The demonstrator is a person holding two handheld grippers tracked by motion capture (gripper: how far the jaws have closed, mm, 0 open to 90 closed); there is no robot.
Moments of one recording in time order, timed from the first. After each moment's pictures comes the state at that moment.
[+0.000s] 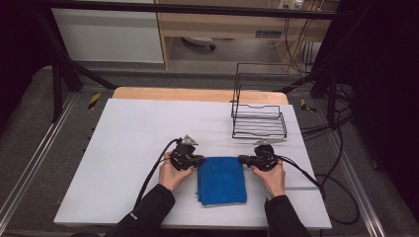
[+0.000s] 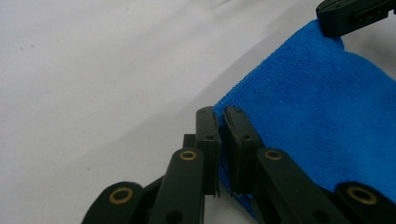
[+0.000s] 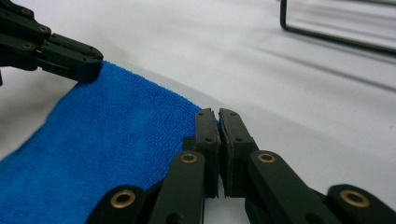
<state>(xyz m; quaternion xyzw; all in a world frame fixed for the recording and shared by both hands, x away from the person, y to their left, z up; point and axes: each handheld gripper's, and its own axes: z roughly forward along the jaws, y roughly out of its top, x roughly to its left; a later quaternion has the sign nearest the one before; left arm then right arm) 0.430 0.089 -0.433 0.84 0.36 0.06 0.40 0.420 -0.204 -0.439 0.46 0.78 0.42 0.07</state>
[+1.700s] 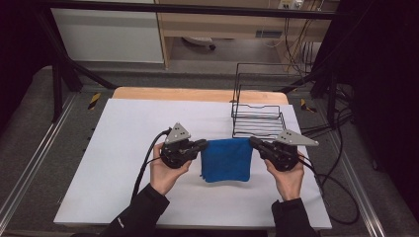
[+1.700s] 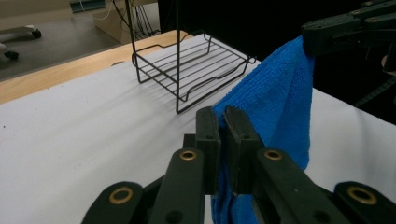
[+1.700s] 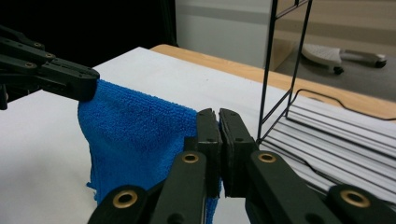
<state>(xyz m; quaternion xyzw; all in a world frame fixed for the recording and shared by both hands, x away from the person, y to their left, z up) 0.384 0.095 -0.337 0.78 0.31 0.15 0.52 0.367 -0.215 -0.339 0.38 0.73 0.53 0.22</state>
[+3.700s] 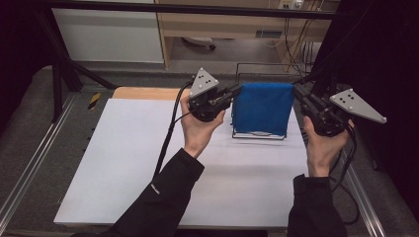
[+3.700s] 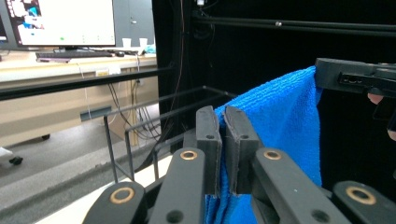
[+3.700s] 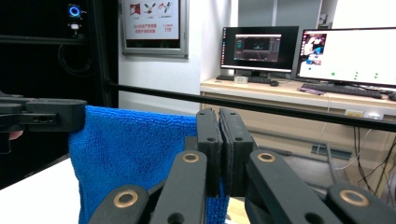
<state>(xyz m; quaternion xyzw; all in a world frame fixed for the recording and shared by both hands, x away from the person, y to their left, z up) 0.428 0.024 -0.220 0.68 0.26 0.22 0.65 0.376 -0.268 -0.219 0.37 0.59 0.60 0.40</state>
